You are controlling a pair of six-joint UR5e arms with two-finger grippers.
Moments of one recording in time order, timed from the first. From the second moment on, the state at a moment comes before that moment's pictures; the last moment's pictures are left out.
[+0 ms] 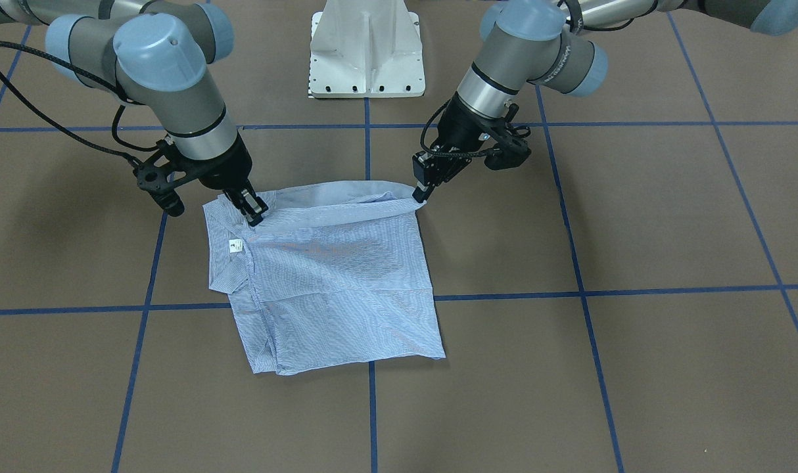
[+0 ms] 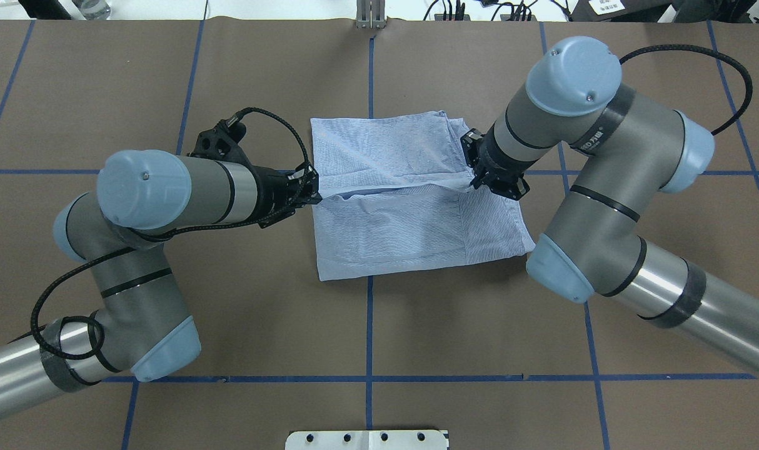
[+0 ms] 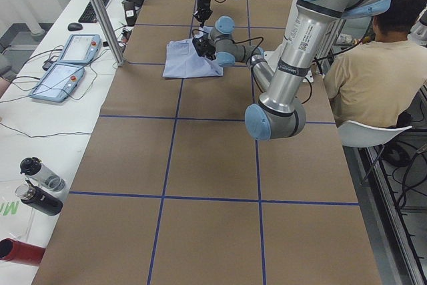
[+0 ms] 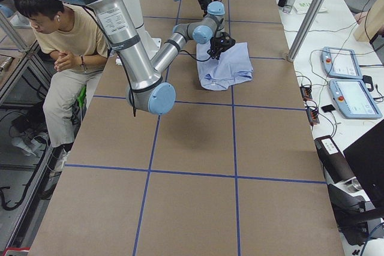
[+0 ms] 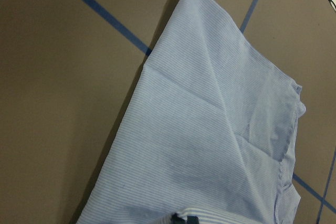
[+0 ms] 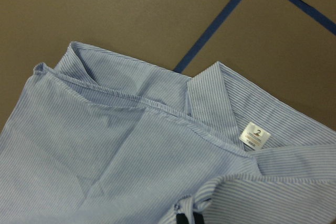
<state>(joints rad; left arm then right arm) -0.58 -2.08 -1.76 -2.15 -1.72 -1.88 0.74 -1.00 1.75 -1.56 1.98 1.92</state>
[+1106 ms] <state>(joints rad) -0.70 -2.23 -1.38 -2.35 -1.72 -1.80 0.83 -0.75 1.20 -1.37 1.99 1.71</state>
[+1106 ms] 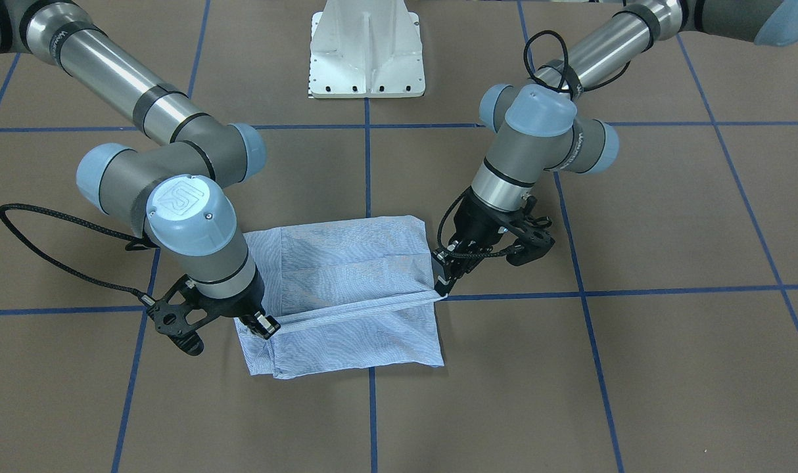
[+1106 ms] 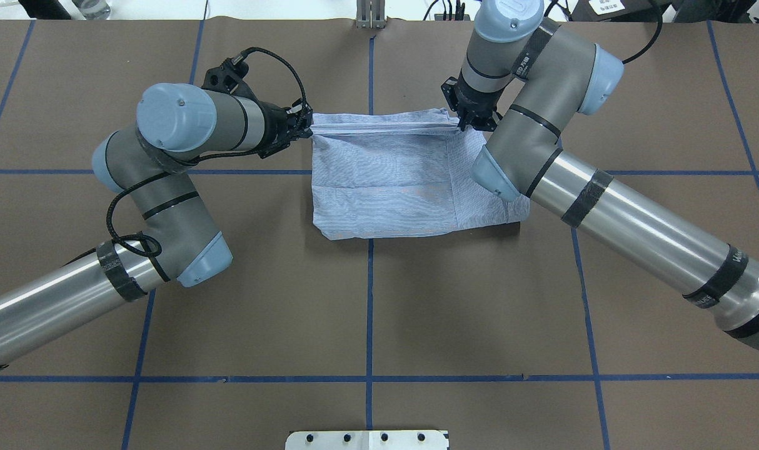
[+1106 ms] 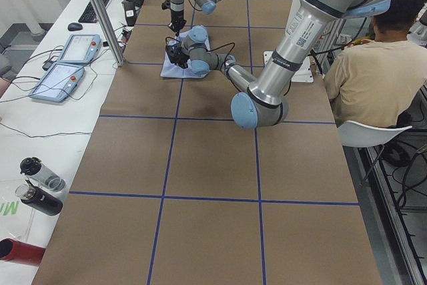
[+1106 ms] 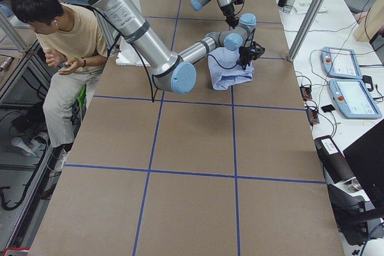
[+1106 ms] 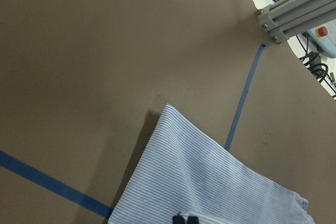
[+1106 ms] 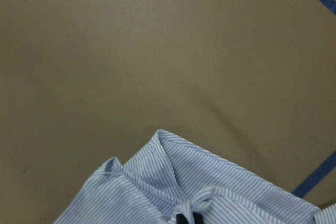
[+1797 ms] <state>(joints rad) -0.71 -2.30 -1.22 -2.41 -1.72 -1.78 0.83 -0.71 1.10 -1.30 1.99 1.68</state>
